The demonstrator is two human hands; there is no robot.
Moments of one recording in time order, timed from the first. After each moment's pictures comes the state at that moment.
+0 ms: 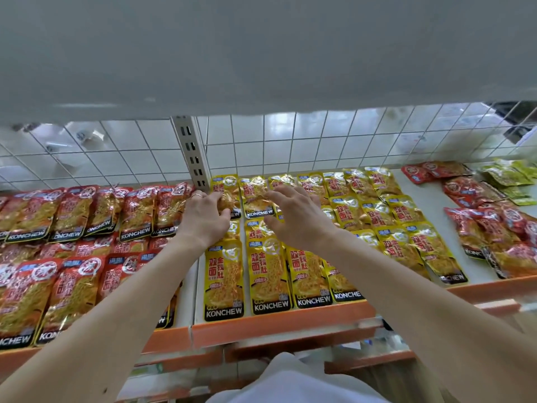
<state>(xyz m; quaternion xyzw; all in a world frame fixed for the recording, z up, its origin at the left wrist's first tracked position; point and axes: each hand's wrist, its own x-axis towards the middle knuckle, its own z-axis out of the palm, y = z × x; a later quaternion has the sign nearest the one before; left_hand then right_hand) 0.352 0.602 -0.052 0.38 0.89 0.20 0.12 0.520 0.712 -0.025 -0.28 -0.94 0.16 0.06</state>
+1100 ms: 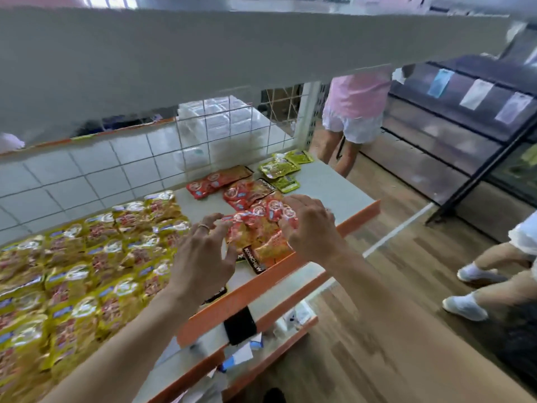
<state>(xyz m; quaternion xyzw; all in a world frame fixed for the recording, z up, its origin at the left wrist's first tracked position) 0.710 0.805 -0.035 0.65 0.72 0.22 0.09 0.905 0.889 -0.008 -0.55 -0.80 0.14 0.17</state>
